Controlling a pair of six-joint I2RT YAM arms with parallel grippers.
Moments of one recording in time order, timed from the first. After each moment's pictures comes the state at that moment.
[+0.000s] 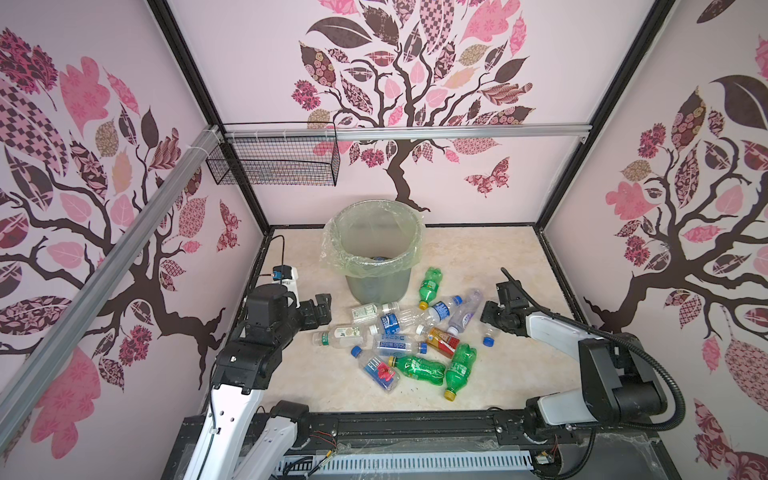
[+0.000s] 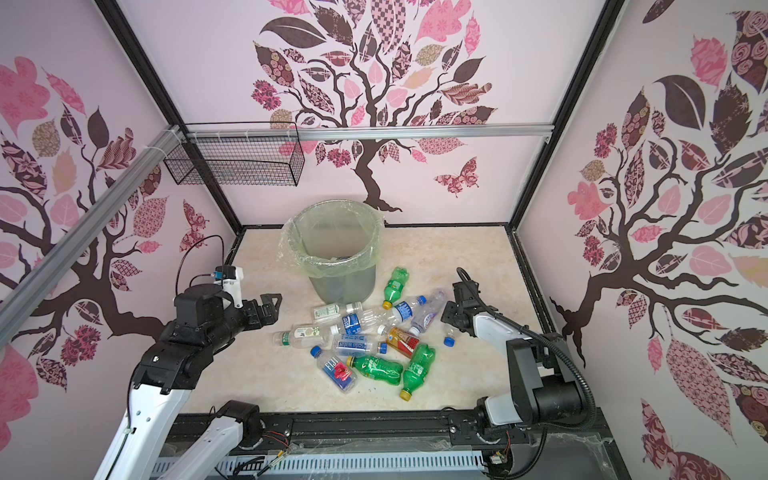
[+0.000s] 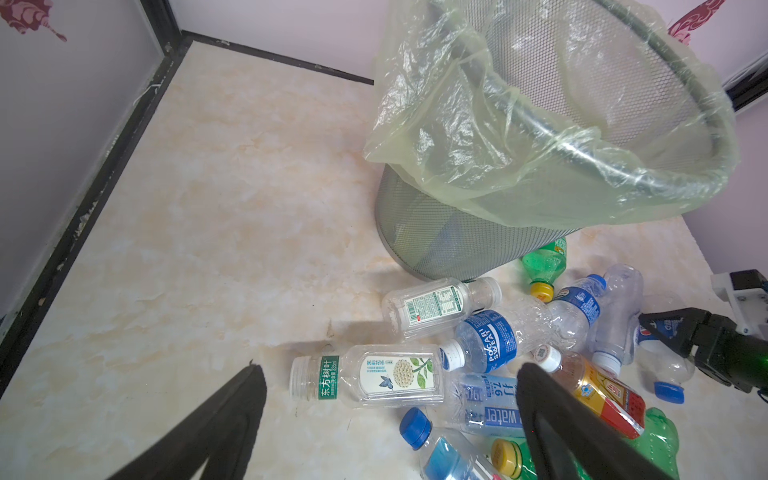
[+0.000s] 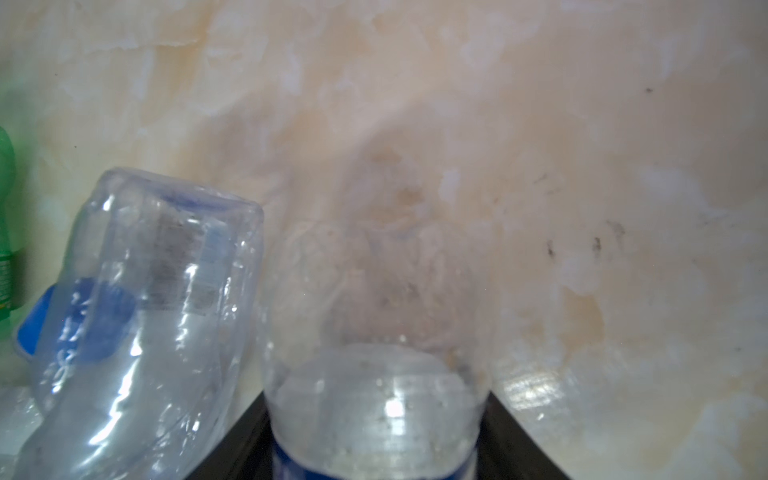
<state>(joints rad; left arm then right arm) -0.19 0.73 0.97 -0.84 -0.01 -0.30 0.15 1.43 0.63 -0.22 0.08 0.54</state>
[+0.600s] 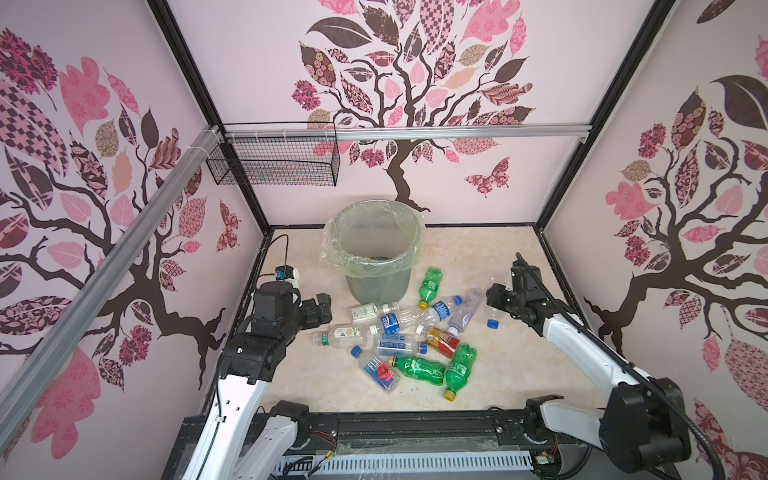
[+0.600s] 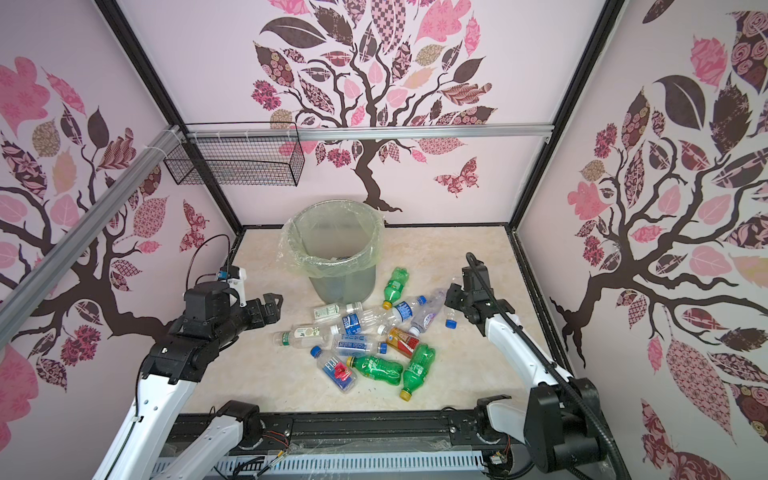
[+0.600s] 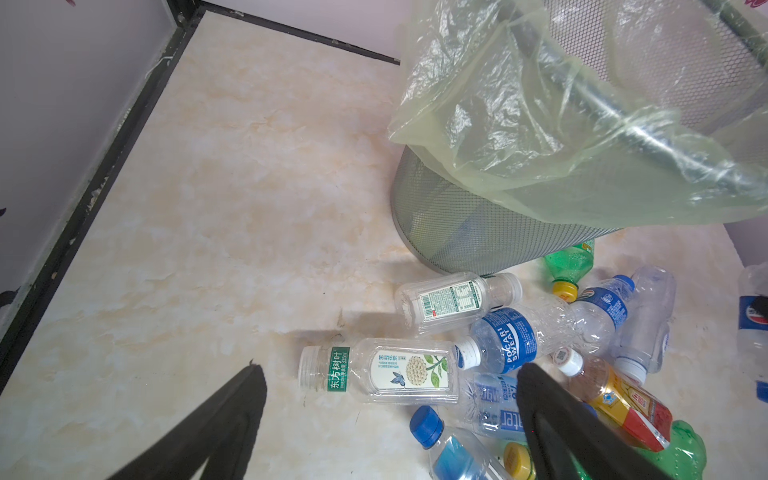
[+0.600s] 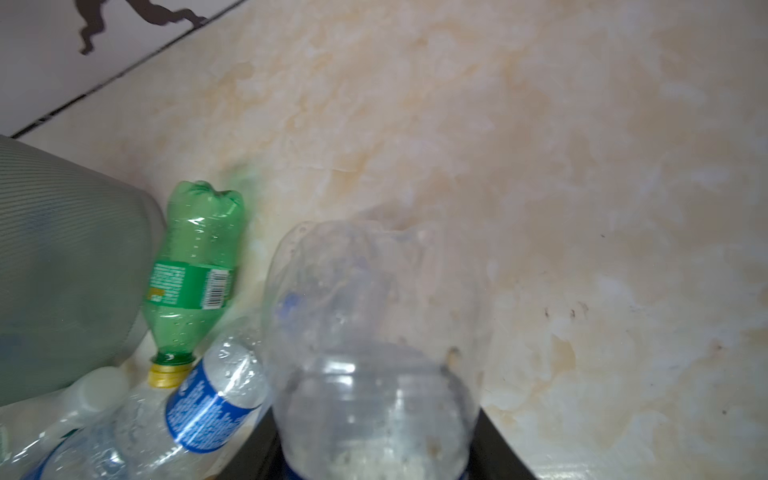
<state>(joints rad) -0.19 0.76 0.96 -0.85 -0.04 -0.31 0.14 1.17 0.78 -0.36 -0.02 0.46</state>
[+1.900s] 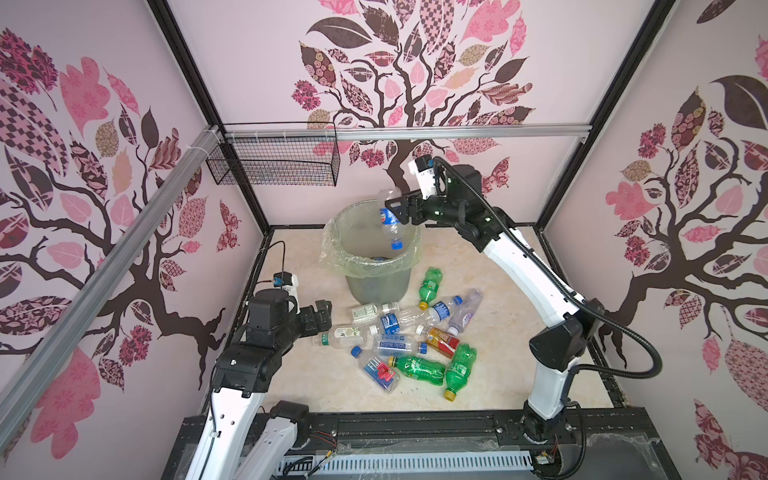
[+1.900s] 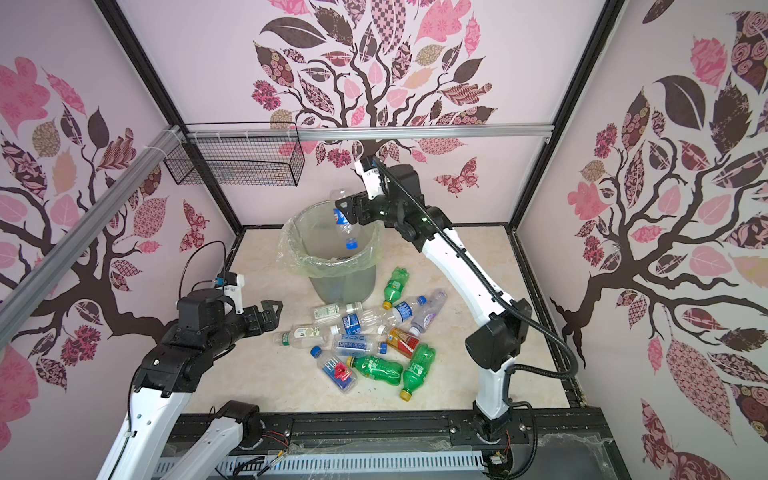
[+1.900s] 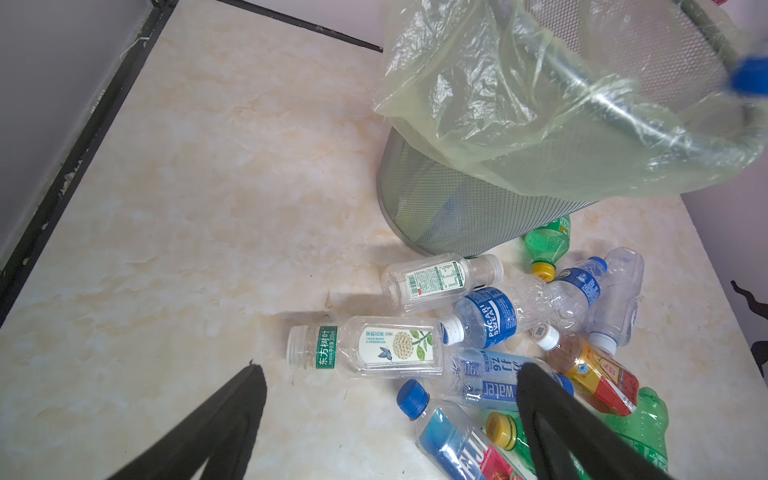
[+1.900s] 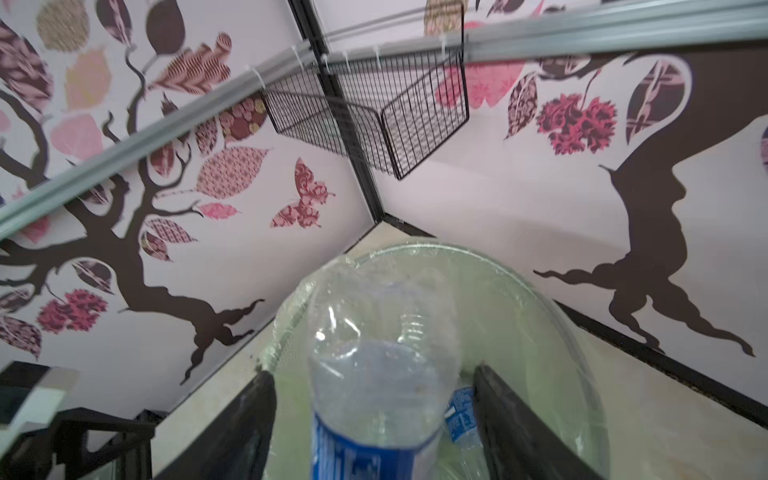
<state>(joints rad) -0.19 0.69 0.95 -0.91 0.01 -0.33 0.56 1.88 2.10 -0.50 -0.35 0.20</state>
